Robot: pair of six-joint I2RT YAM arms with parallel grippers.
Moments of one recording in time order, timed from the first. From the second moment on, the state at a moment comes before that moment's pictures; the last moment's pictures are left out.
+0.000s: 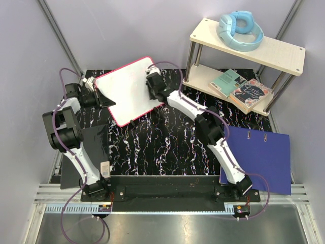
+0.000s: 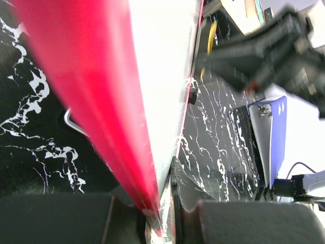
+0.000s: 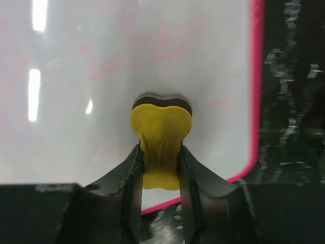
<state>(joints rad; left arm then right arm) 0.34 1.97 1.33 -0.32 1.13 -0.02 0.71 2.51 2.27 -0.39 0.24 0.24</state>
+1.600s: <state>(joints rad) 0.35 1.96 1.31 -0.33 1.13 -0.03 0.65 2.70 2.60 -0.29 0.31 0.10</state>
